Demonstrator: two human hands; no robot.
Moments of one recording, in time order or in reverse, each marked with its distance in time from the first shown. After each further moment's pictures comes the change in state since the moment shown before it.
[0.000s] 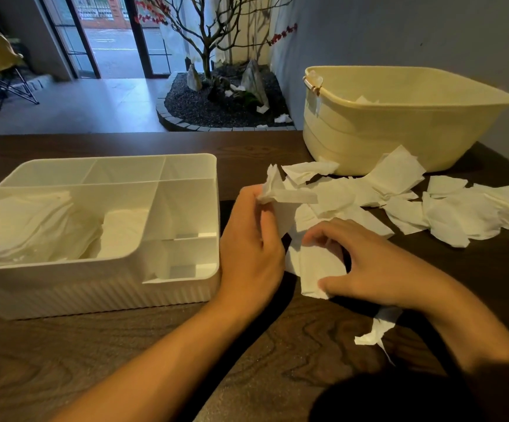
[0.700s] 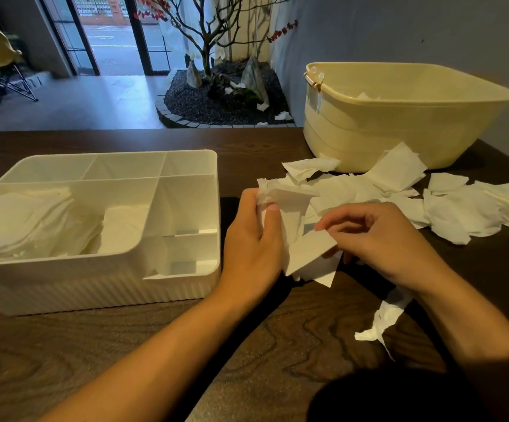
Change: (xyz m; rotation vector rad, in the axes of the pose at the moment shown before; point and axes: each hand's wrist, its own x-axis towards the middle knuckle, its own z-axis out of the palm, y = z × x) left_hand 0.003 -0.002 -0.001 -0.103 -0.136 -0.233; right_hand 0.003 -0.003 -0.003 0.604 0.324 0.033
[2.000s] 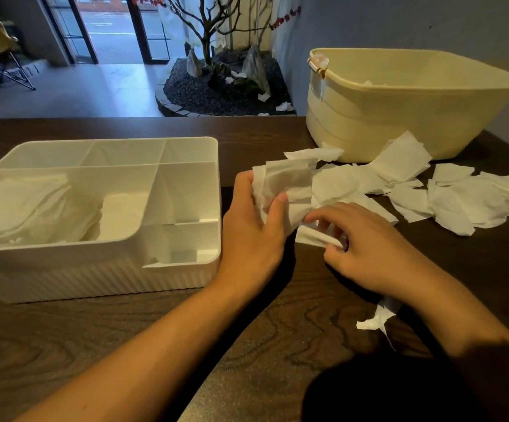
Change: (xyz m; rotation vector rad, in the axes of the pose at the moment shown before) left_hand 0.000 0.002 -0.001 -0.028 0.103 0.113; right_hand 0.001 0.014 0.012 -0.712 -0.104 -0.154
